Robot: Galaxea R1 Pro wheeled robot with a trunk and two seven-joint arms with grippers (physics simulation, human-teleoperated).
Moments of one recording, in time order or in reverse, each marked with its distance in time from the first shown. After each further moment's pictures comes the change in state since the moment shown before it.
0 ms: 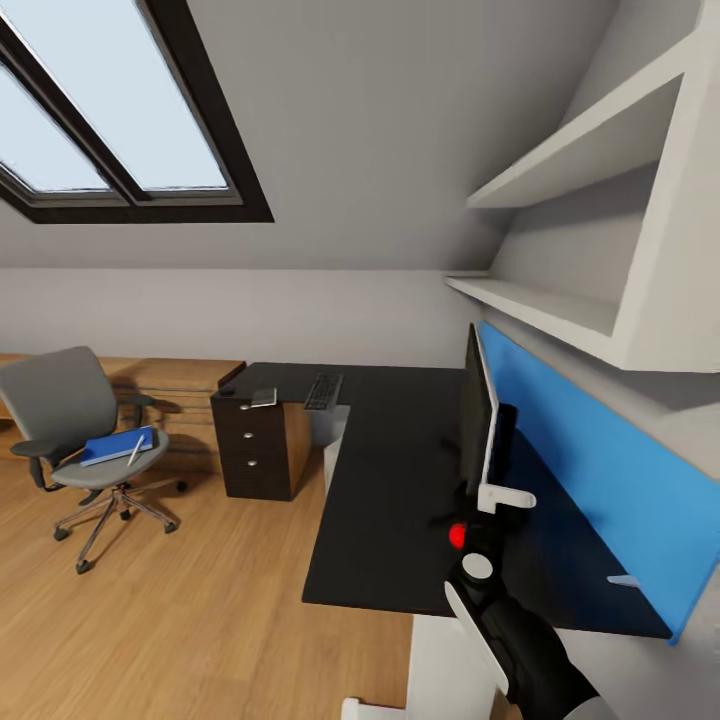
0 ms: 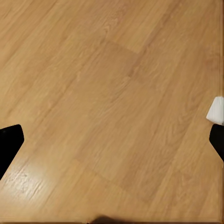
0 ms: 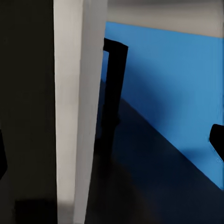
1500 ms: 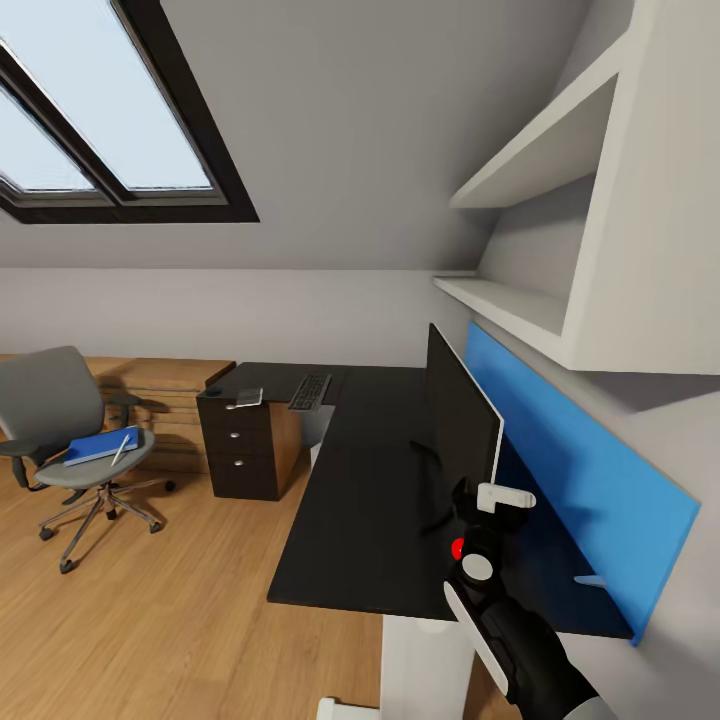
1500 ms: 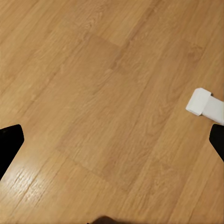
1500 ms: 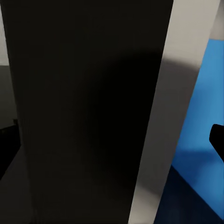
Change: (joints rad) left arm 0.000 0.000 0.000 0.001 0.000 0.000 0.000; right arm 0.000 0.000 0.003 0.001 -0.003 -0.031 0.007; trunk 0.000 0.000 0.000
